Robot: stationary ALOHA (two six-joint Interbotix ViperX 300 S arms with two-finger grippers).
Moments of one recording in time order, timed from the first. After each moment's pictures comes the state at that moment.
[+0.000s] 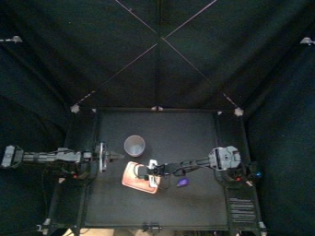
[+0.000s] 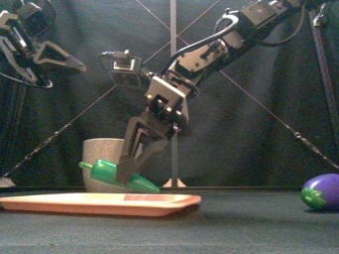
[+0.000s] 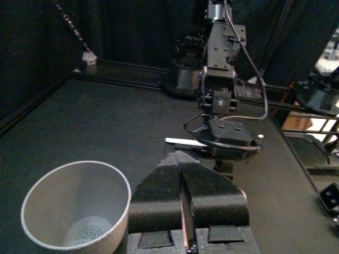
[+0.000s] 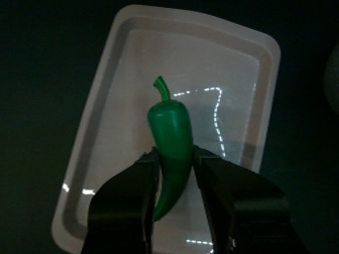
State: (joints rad) left arm 0.09 -0.96 1.27 -0.11 -0.20 -0.01; right arm 0.03 0.40 0.20 0.00 0.26 0.04
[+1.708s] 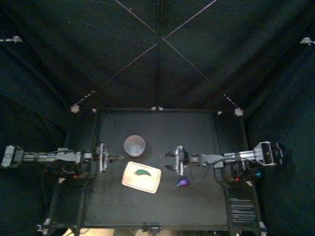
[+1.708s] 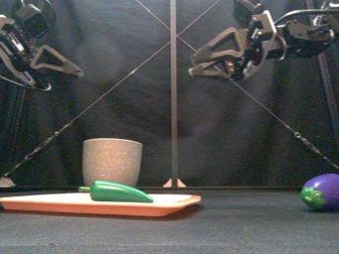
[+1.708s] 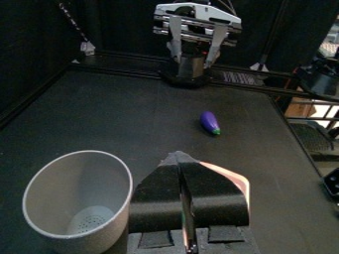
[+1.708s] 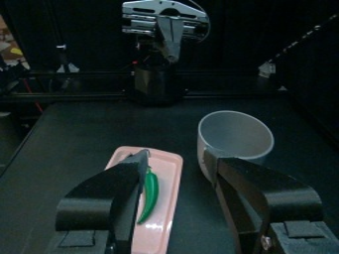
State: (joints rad) left arm 0.08 -0.96 1.28 -0.08 -0.18 0.00; right arm -0.06 -0.31 0.91 -0.06 -0.52 0.03
